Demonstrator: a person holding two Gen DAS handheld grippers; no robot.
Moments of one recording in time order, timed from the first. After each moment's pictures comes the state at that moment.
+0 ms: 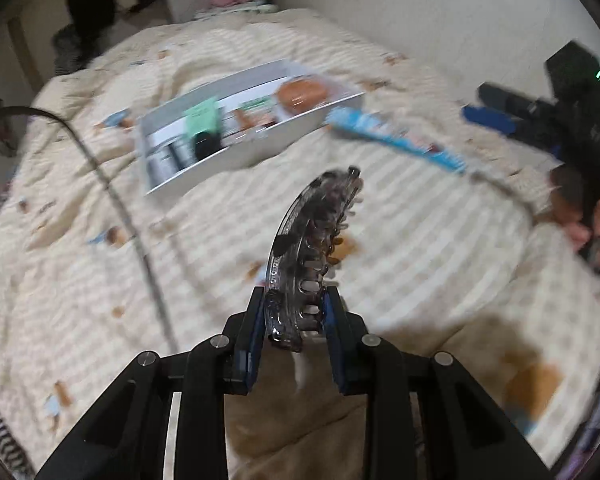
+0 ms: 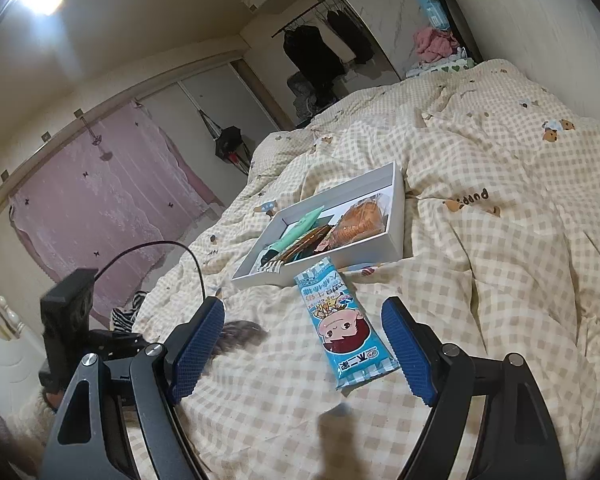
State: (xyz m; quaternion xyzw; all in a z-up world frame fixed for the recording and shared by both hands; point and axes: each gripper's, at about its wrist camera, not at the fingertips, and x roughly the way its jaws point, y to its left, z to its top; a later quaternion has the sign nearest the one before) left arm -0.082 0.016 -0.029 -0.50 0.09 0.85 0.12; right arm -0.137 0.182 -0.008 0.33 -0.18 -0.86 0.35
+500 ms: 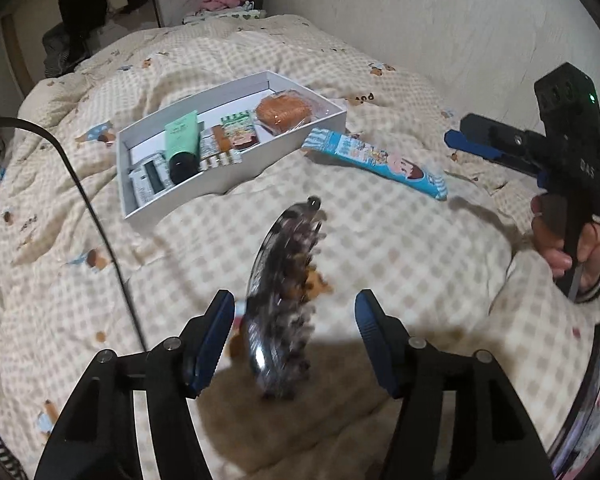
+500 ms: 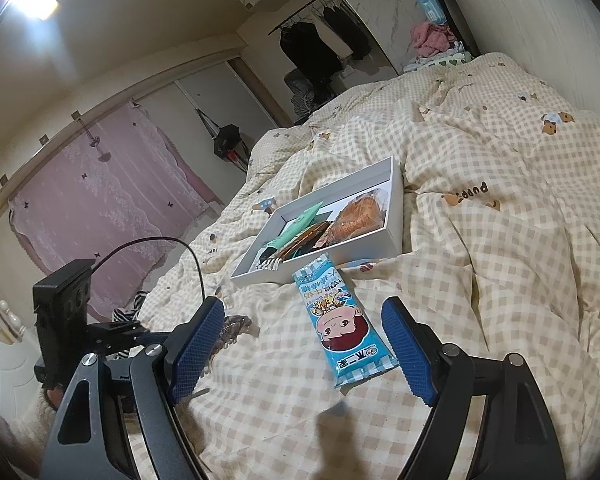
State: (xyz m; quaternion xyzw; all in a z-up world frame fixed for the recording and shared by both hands) left arm -0.100 0.032 -0.018 -0.49 0.07 0.85 0.16; right arm -0.140 0.183 -0.013 0.34 -0.19 -0.85 0.34
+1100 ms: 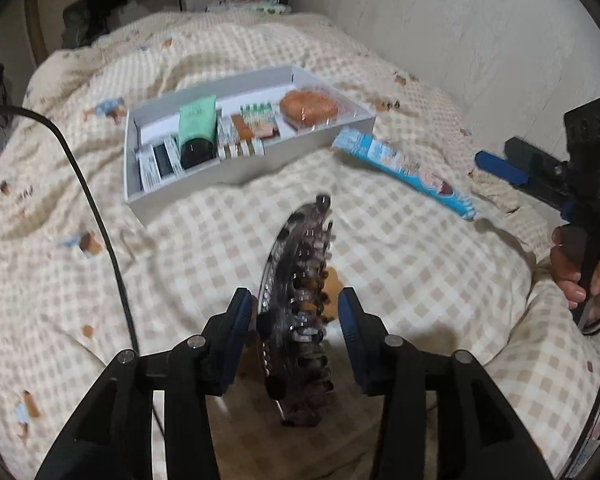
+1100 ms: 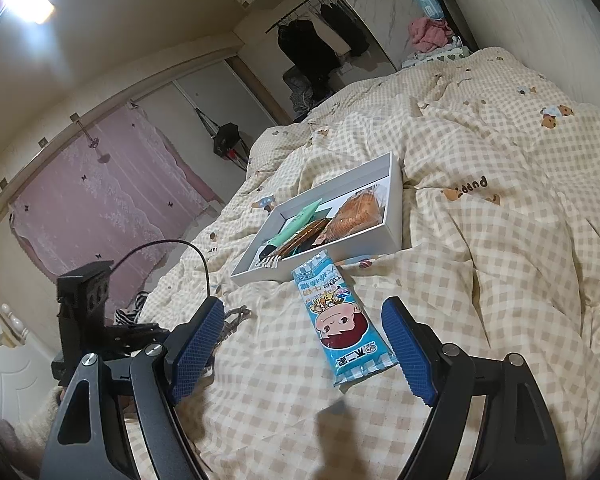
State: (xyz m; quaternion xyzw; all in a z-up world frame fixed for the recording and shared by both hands) left arm -0.111 0.018 -0.039 -0.51 0.02 0.85 0.14; right arm -0.139 0.186 -0.012 0.35 -0.19 -0.85 0.34
